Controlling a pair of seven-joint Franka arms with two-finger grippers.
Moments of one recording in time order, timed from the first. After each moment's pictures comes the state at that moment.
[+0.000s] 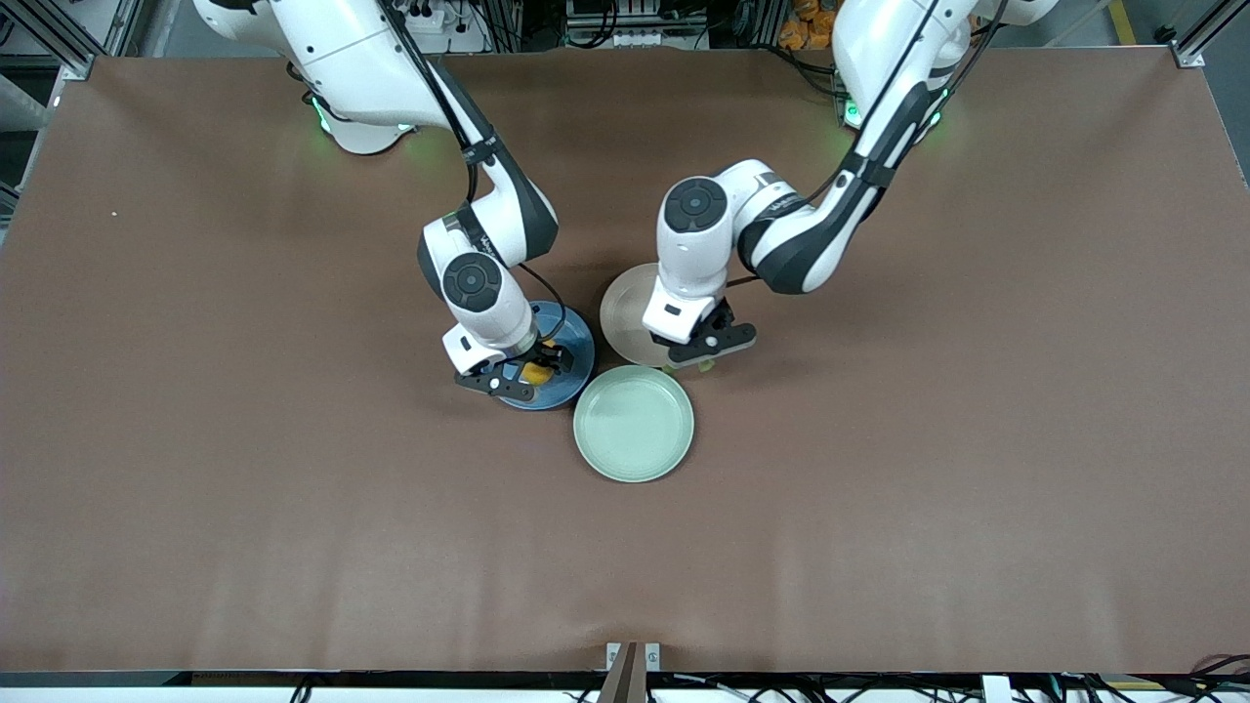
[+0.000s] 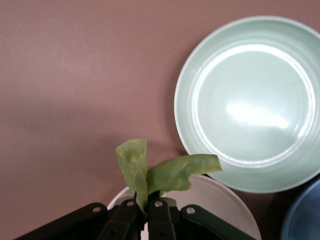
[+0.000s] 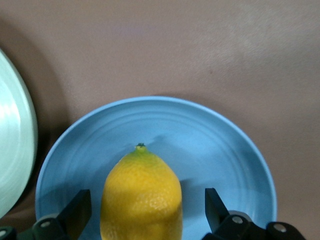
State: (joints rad) left arm -0.49 0.53 -0.26 -1.78 0.33 2.33 -1.23; right arm 0.71 0.60 -0.12 -1.85 0.19 2.44 0.72
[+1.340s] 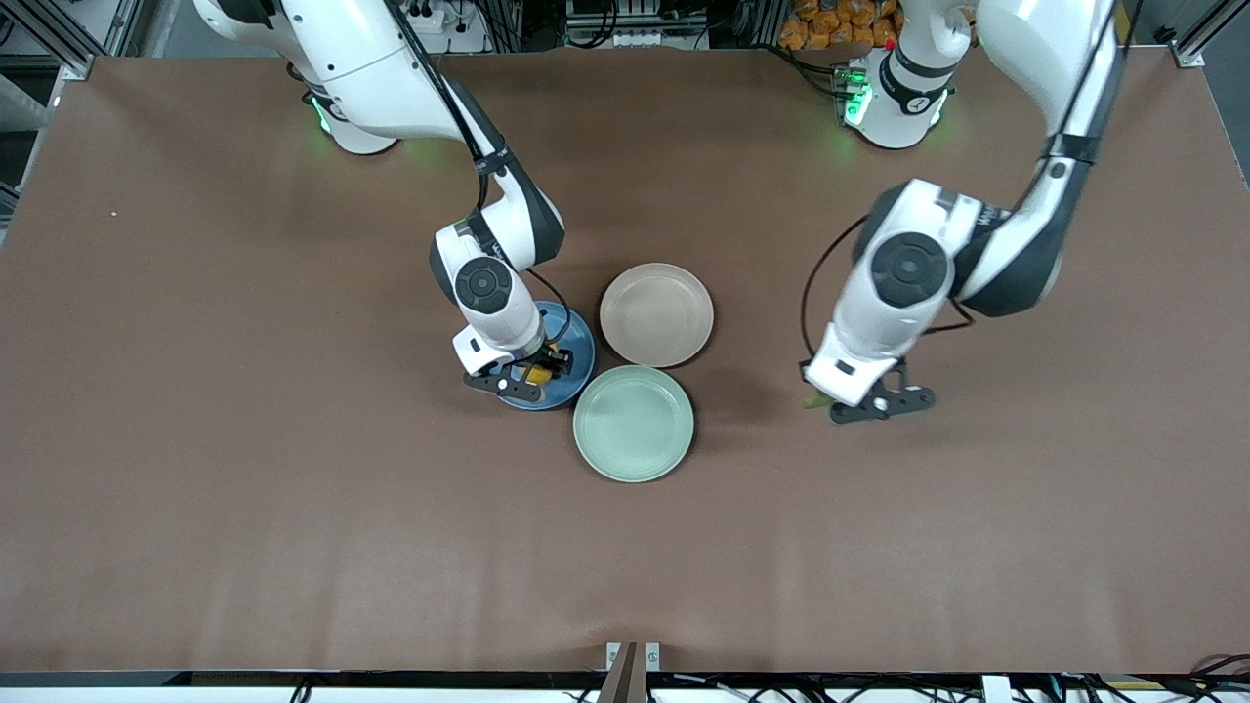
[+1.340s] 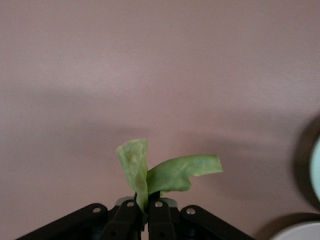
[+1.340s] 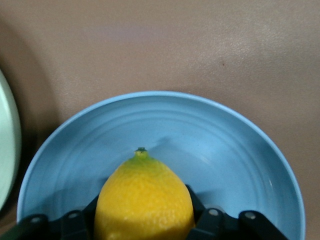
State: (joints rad) left arm -0.14 0.40 -0.26 -1.75 0.23 2.09 -0.59; right arm 0.72 0.64 -0.12 -1.85 0.19 2.49 0.73
